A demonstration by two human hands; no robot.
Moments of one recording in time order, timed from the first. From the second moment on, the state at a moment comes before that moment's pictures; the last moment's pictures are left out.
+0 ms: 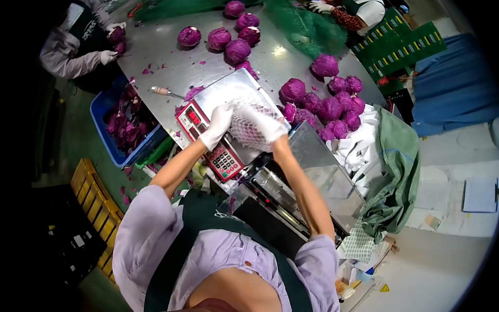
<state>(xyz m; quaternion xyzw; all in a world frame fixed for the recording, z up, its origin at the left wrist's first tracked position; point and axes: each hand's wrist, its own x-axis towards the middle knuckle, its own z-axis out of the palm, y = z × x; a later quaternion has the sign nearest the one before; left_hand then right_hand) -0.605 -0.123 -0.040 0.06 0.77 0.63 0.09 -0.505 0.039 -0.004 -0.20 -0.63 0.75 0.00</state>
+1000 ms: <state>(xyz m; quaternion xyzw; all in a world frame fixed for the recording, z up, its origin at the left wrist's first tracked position) -0.414 -0.102 -0.005 -0.02 0.24 0.77 0.59 -0.256 0.018 0.036 -0.25 -0.75 0.57 0.22</state>
